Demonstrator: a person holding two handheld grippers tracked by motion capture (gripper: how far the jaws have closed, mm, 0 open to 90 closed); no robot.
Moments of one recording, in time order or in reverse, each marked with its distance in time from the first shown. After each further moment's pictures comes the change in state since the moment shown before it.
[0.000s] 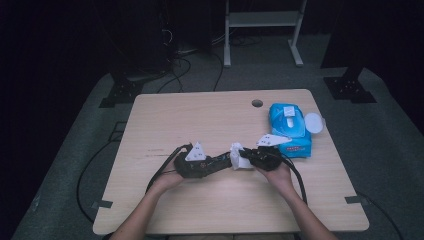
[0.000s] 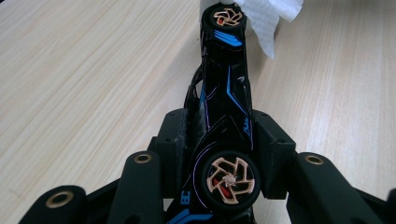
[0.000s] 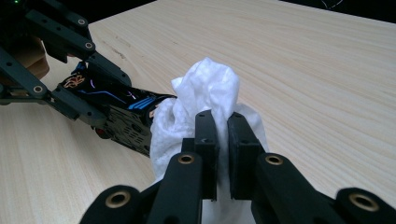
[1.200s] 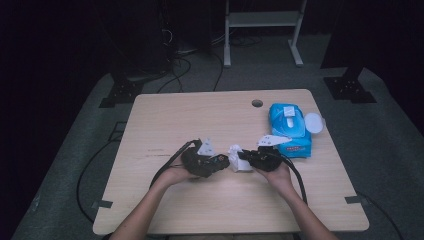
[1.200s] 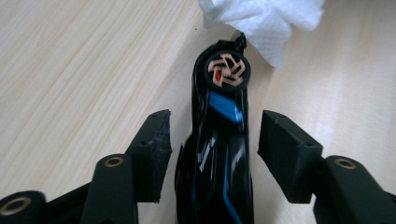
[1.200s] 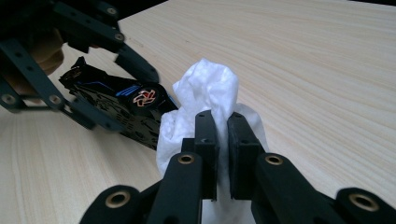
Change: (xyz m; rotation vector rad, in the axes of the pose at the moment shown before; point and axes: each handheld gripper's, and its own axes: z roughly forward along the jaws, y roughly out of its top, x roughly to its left) left arm -0.002 0.034 0.017 0.179 0.006 0.034; right arm -0.001 -0.003 0.001 0.007 0.060 0.042
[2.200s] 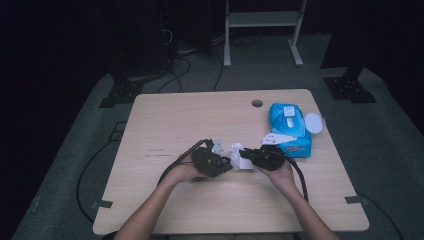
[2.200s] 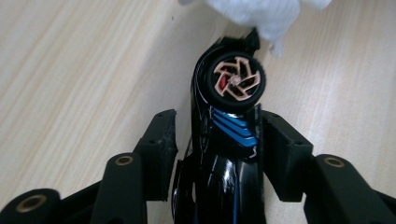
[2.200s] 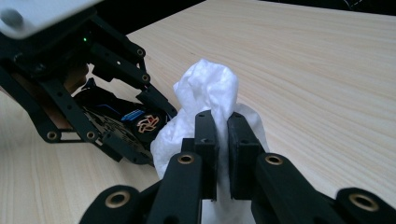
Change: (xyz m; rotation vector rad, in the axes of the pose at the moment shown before) left arm -0.005 0.017 0.018 0.113 -0.059 -0.002; right arm -0.002 0.004 -0.010 -0.037 0.027 0.020
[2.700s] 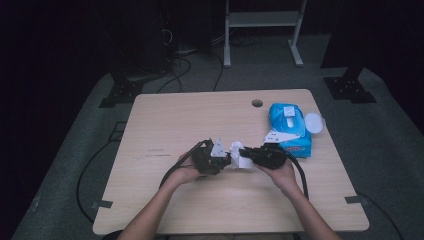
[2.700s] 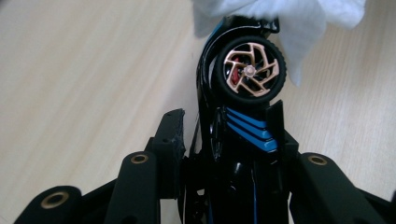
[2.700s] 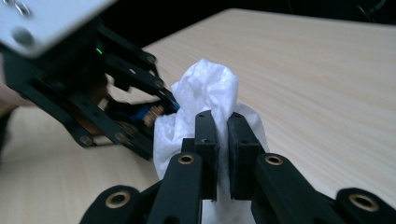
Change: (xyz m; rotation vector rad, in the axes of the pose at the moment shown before) left arm -0.012 -0.001 -0.012 -0.169 0.120 0.073; right arm 0.004 0.009 -0.008 -0.035 0.058 0.013
